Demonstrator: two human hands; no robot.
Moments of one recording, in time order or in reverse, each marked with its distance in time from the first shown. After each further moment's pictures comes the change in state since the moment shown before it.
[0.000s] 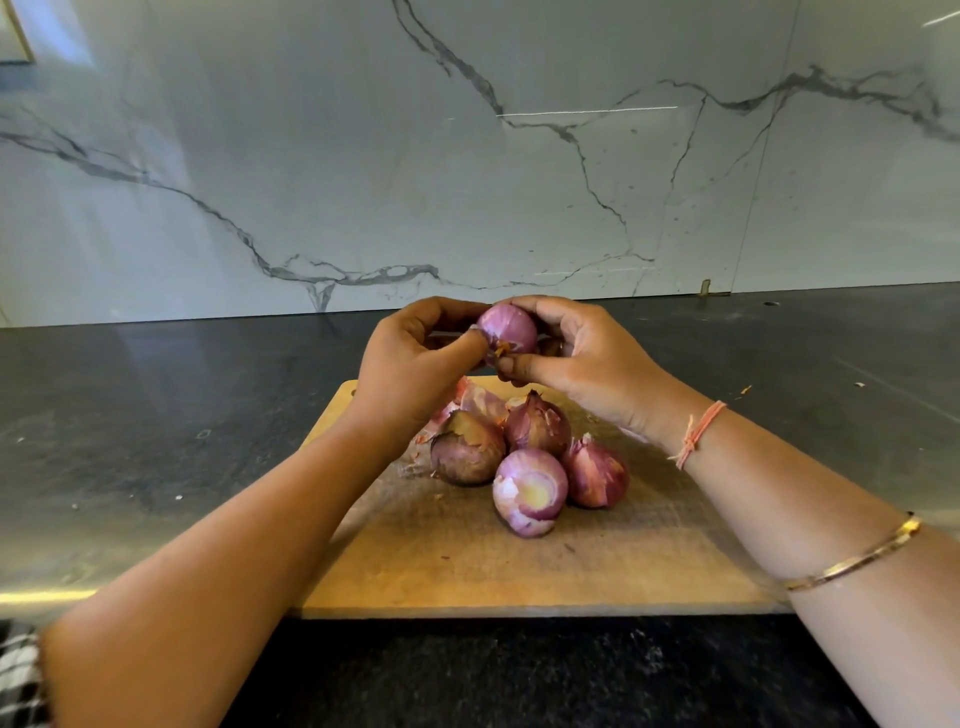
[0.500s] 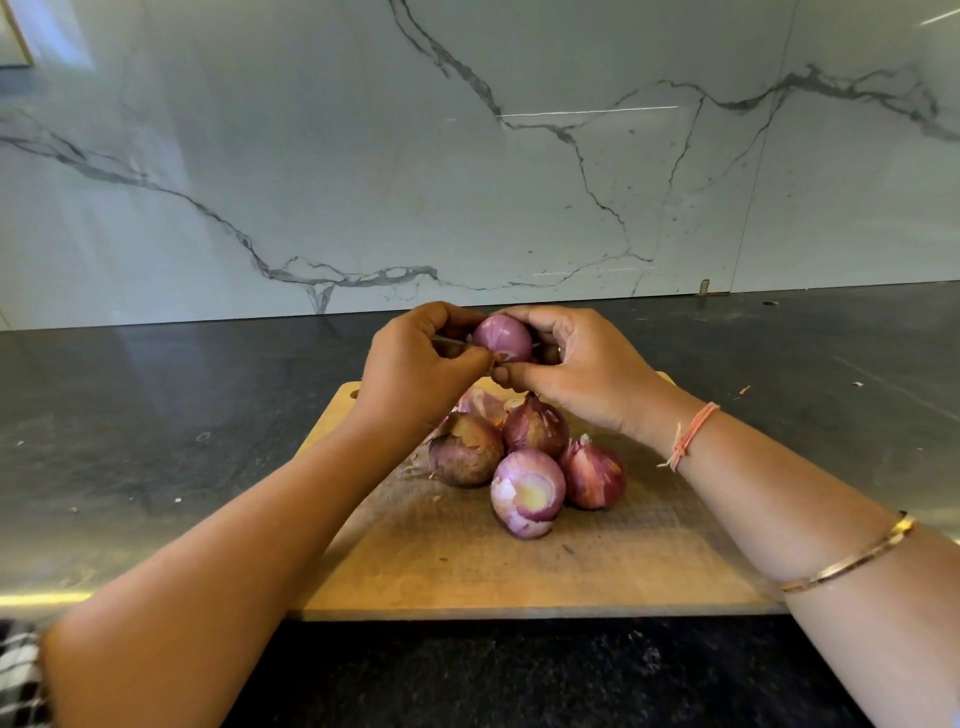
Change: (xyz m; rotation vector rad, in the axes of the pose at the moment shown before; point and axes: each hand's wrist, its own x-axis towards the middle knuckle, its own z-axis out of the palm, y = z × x) left_hand 0.001 0.001 0.004 0.319 0.061 0.040; right_hand 0.003 0.005 0.001 -0.101 -0.002 -0.040
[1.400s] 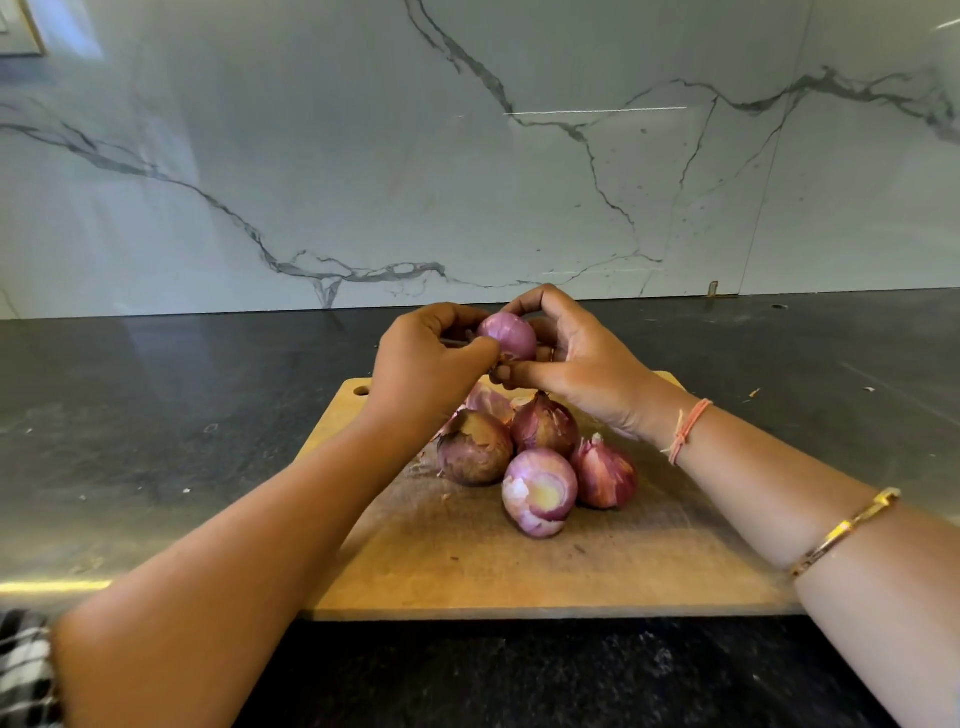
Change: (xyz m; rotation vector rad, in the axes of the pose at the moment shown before) left_hand -0.002 0.004 0.001 -0.093 0.022 -0.133; right_hand 0.004 0.003 0.006 0.227 -0.059 0.091
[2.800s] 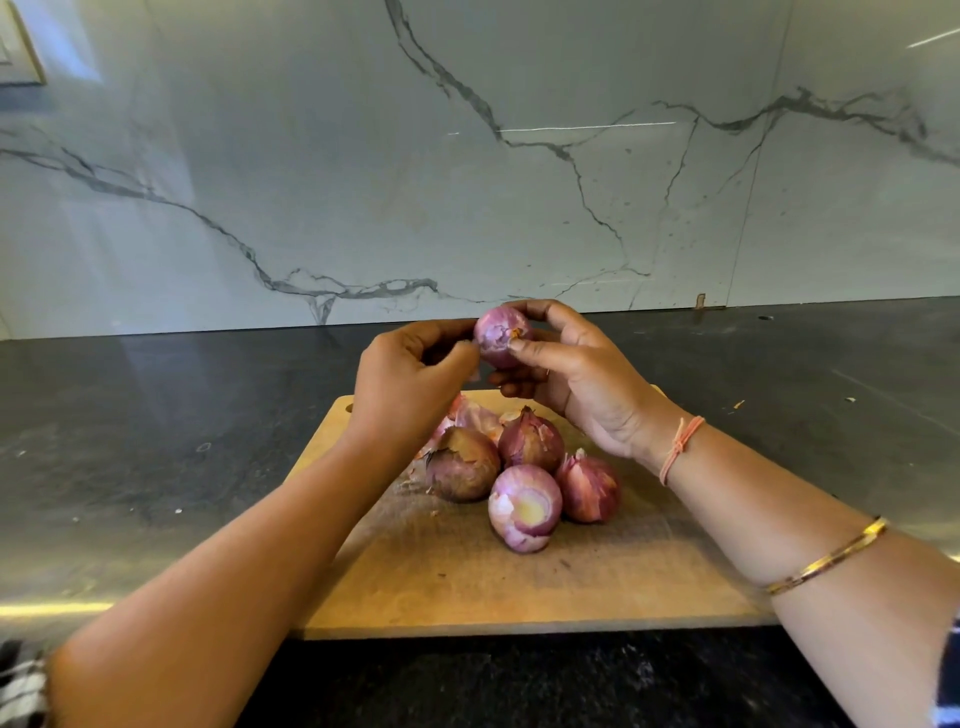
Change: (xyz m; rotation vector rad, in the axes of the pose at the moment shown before) left_hand -0.002 0.000 -0.002 -0.058 0.036 0.126; right_hand -0.003 -0.006 -0.002 0.425 0.072 0.067
